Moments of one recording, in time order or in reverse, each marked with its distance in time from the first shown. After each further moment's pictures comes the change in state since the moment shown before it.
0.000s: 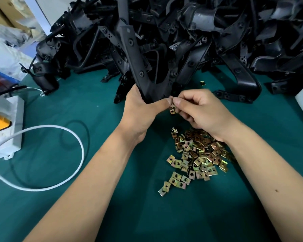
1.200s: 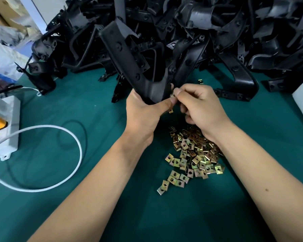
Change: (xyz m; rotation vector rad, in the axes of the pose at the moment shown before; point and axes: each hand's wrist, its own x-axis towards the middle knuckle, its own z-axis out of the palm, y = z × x) left_hand -0.010 -0.005 0.017 -0.089 0.082 0.034; right_hand 0.002 -0.002 0.013 0.153 0.239 -0.026
